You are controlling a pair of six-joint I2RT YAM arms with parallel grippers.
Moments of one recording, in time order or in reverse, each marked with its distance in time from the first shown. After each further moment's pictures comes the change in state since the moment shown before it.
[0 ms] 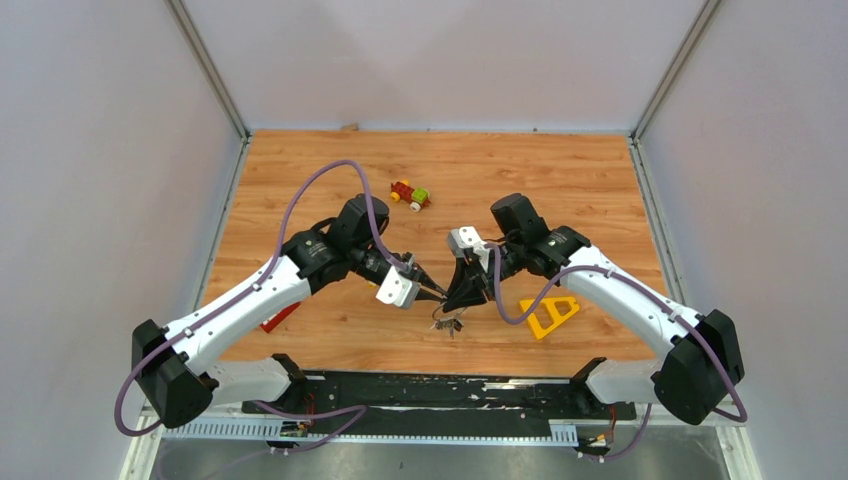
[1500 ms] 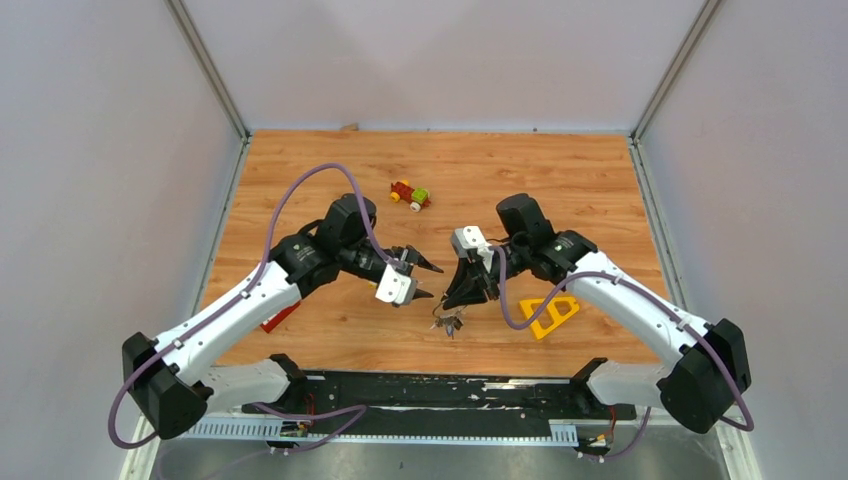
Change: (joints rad) left arm 0.042 -0.067 -0.034 0.032 -0.125 -0.023; right arm 0.000 -0.050 -0.027 0.071 0.029 0.046
